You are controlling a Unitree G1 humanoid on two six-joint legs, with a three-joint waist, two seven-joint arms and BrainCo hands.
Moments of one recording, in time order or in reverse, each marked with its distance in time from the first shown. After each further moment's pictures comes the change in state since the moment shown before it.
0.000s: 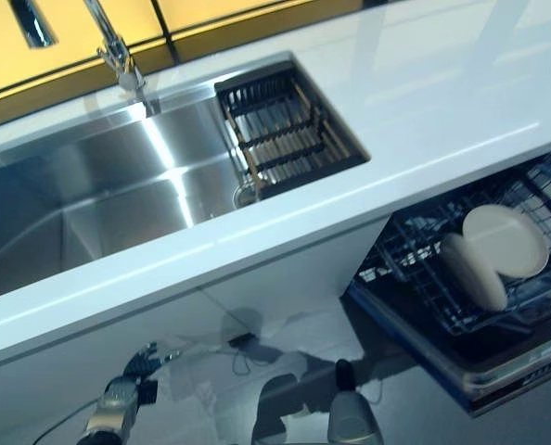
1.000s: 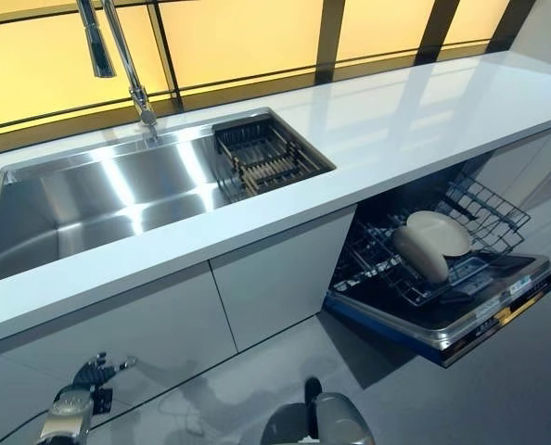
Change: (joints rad) left arm 0.118 0.141 0.073 0.074 0.091 0.011 0.011; right arm 0.196 0.255 -0.118 0.262 0.161 0.047 0.060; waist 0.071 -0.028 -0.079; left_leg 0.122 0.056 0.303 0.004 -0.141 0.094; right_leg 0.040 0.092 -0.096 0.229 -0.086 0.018
